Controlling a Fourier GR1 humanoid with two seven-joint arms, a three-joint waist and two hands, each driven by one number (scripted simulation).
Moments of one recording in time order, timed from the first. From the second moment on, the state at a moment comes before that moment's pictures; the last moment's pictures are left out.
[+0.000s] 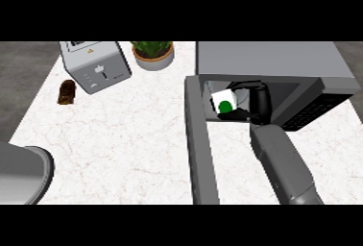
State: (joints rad) left arm 0.62 0.08 0.37 -2.07 0.36 -0.42 -0.28; right arm -0.62 -0.05 -0.01 -0.77 -0.04 -0.31 -0.79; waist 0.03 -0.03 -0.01
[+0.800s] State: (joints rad) left arm 0.56 0.09 0.36 -2.03 0.34 -0.44 -0.28; right arm -0.71 -0.09 0.00 -0.60 0.17 -0.65 -0.84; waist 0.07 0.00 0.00
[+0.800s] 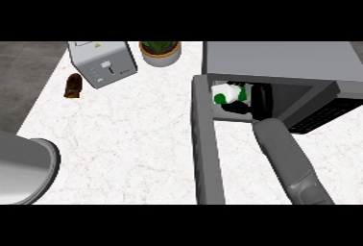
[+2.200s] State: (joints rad) left arm 0.45 0.11 0.35 -1.95 0.32 -0.43 -0.26; right arm -1.00 -0.24 -0.12 -0.11 0.22 -0.76 -0.64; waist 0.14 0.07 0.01
